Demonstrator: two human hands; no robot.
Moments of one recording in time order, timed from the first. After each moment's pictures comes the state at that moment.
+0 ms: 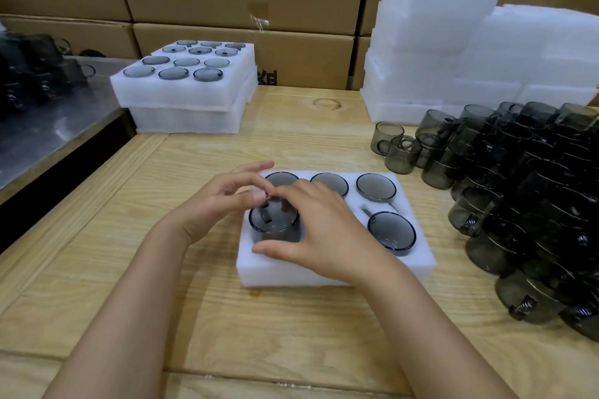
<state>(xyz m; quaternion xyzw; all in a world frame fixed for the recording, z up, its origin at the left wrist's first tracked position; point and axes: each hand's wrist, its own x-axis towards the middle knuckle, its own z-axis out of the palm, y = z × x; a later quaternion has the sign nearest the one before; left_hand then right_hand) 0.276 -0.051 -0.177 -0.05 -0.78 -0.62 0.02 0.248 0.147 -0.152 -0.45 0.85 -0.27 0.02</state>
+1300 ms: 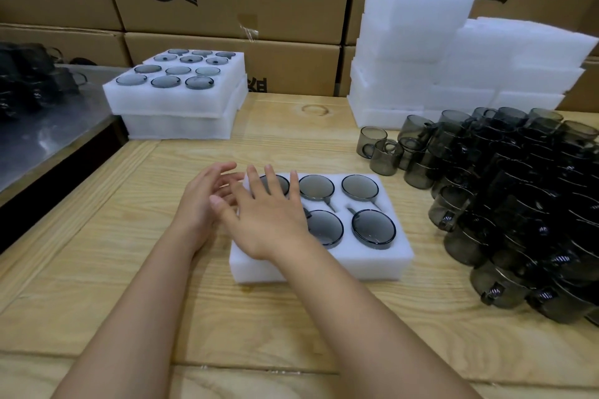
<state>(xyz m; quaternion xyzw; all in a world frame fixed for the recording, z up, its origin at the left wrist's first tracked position) 0.263 -0.043 -0.194 0.16 -0.60 -0.76 0.20 0.250 0.080 -0.169 -0.38 0.92 -0.10 0.04</state>
